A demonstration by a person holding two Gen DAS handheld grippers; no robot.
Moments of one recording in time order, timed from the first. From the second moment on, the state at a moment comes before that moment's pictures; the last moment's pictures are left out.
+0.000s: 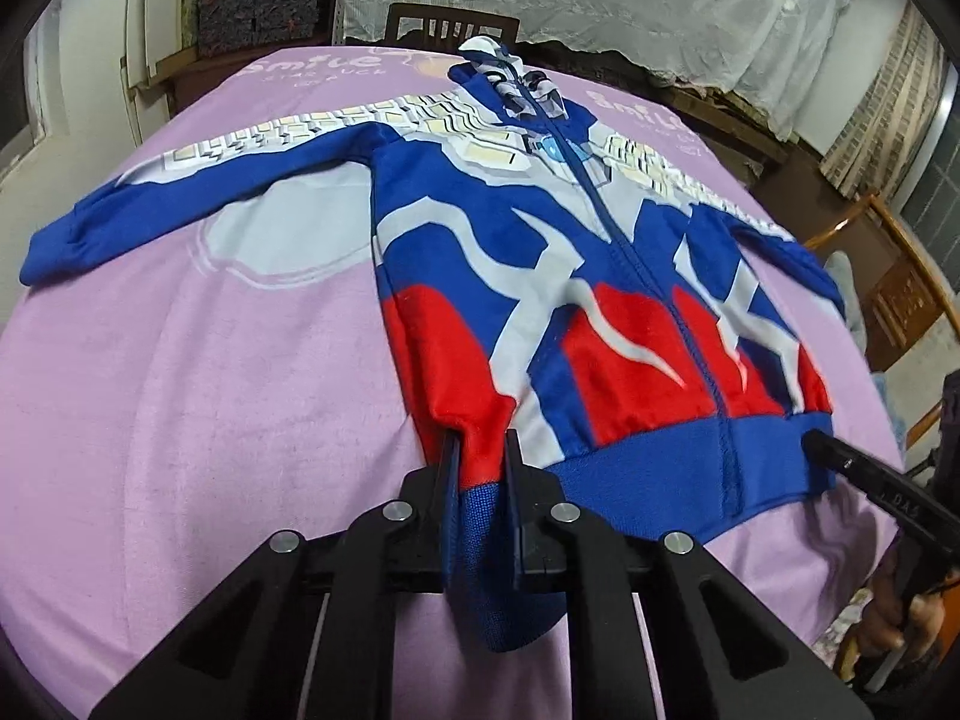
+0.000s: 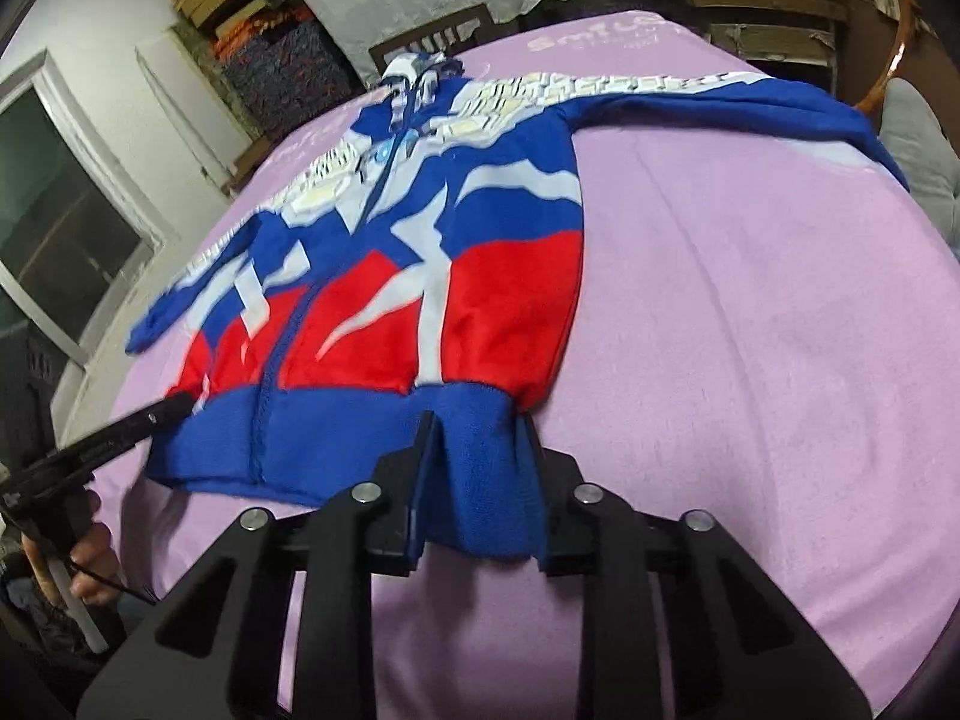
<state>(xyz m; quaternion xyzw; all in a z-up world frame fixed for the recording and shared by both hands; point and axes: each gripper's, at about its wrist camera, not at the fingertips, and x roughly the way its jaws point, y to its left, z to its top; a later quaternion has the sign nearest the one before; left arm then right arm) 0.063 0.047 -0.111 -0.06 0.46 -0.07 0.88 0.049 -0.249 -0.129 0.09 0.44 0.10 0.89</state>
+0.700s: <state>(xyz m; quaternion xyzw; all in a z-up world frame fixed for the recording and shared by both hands) 0.214 -0.007 -0.045 -0.03 0.41 -0.05 0.91 0.209 -0.235 -0.020 0.11 0.32 0.14 0.93</state>
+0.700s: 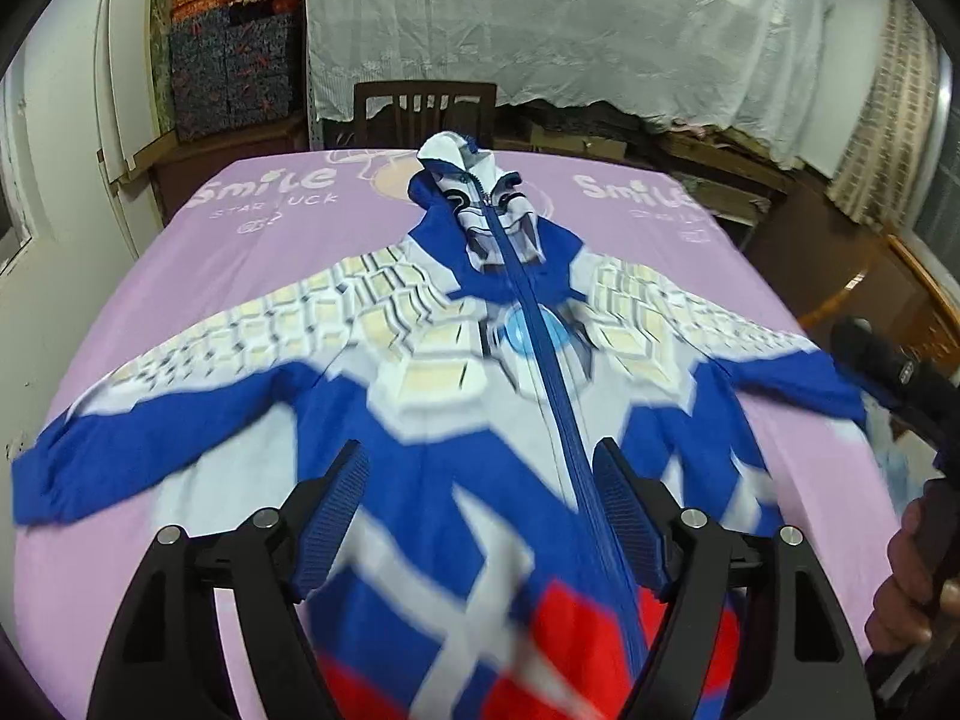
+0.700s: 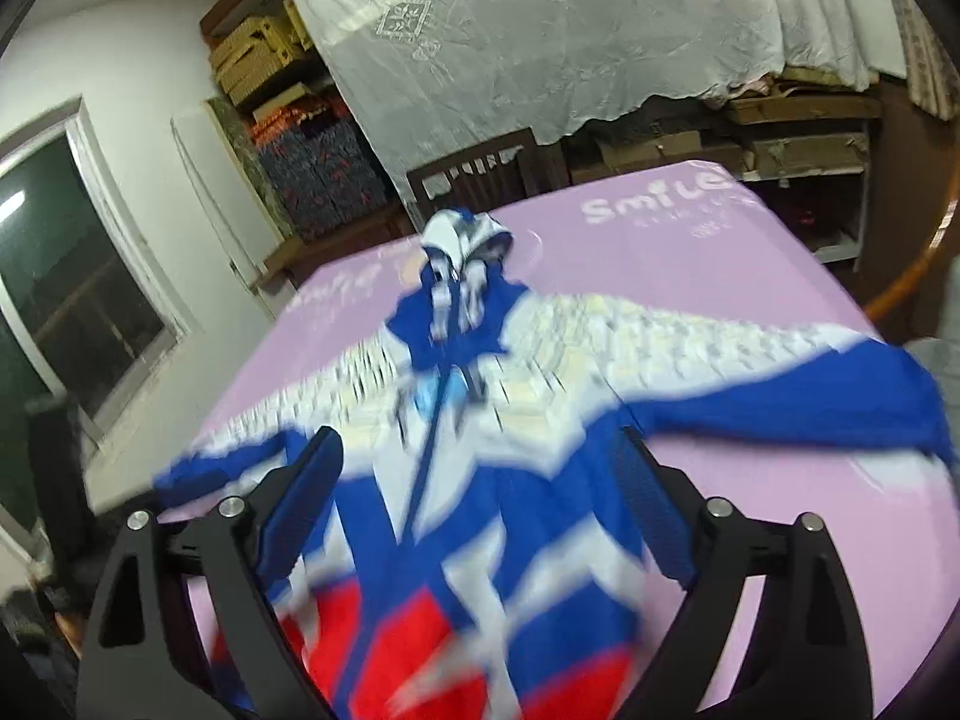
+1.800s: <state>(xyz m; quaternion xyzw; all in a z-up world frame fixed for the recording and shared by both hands) 0.279 0.040 -0.087 -0.04 0.41 0.05 0.91 0.261 -0.377 -0.102 0.30 0.33 -0.06 0.89</state>
